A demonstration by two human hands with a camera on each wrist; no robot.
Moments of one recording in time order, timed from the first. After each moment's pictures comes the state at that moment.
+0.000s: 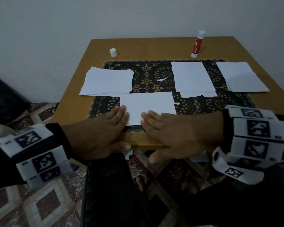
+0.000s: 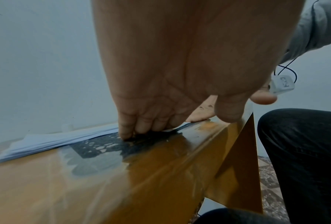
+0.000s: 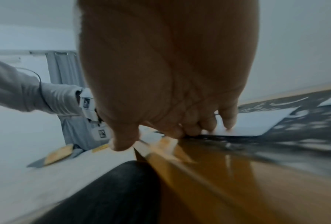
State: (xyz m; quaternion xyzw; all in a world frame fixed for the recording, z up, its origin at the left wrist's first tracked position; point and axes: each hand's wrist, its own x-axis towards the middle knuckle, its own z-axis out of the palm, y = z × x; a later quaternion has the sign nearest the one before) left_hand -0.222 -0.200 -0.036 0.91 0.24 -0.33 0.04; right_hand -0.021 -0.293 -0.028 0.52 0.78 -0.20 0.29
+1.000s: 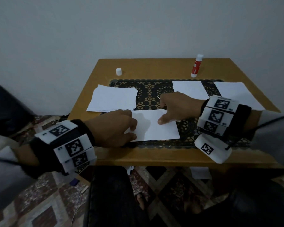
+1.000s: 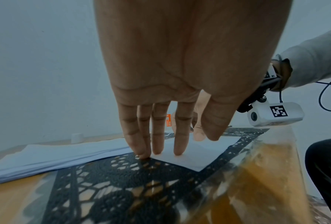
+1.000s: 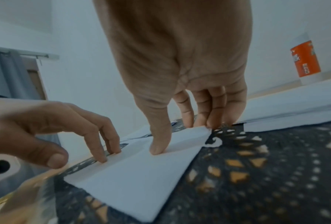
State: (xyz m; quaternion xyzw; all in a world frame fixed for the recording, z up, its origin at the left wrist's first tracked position) left_hand -0.190 -0.180 -0.008 0.94 0.28 -0.15 0.07; right_hand 0.027 -0.210 -0.023 0.70 0.70 -0.14 0.04
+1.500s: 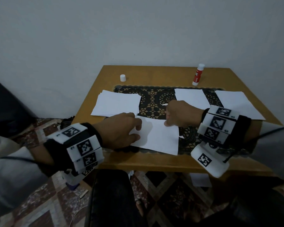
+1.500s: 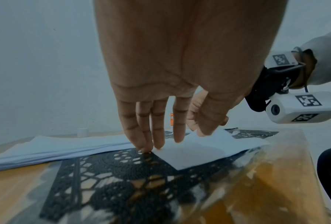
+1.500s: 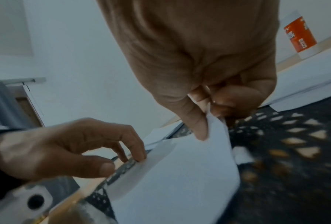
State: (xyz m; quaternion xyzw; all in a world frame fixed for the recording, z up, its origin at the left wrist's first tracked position) left_hand -0.188 -0.175 -0.012 0.94 0.31 -0.11 0.11; right_hand 0.020 -0.210 -0.022 0.76 0.62 -0.19 -0.02
